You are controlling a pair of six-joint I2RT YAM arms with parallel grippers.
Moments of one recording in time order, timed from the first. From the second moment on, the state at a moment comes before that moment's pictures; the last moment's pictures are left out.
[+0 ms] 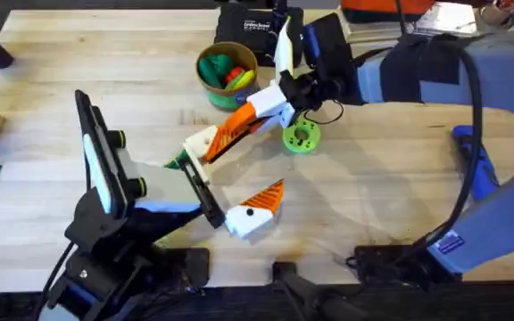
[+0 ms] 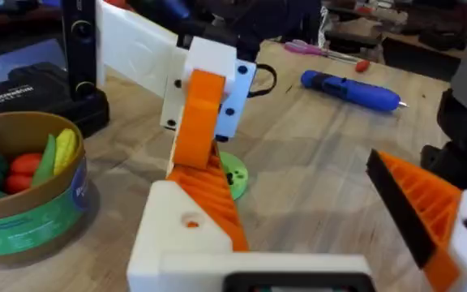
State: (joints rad) left arm -0.51 0.00 0.01 -0.06 0.53 -0.08; right arm 0.47 1.85 1.03 -0.04 -1.55 0.52
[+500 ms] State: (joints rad) left arm -0.51 0.00 0.01 -0.06 0.53 -0.08; right arm 0.47 1.85 1.03 -0.04 -1.55 0.51
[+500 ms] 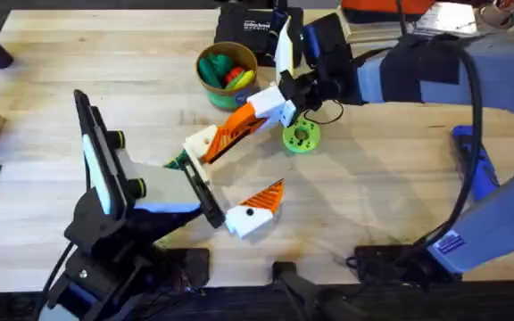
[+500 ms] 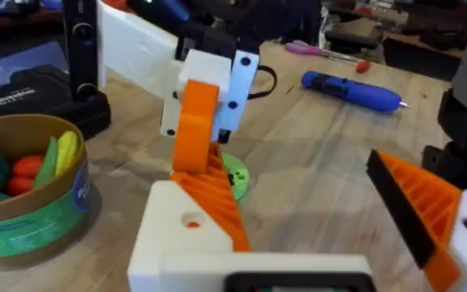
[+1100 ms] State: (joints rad) left arm -0.51 0.00 0.01 -0.07 0.50 -0.11; right arm 0.49 1.85 1.04 -0.01 -1.48 0.56
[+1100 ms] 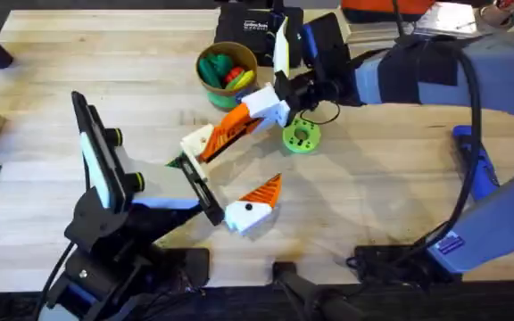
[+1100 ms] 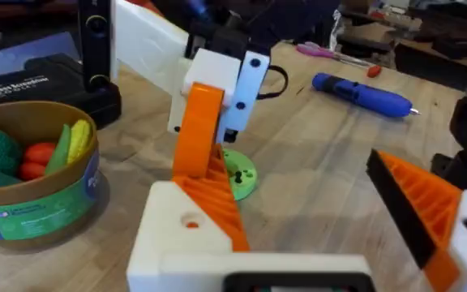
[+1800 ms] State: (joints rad) left arm -0.50 0.00 0.01 -0.07 0.40 -0.10; right arm 0.51 1.85 1.04 0.19 -1.38 0.76
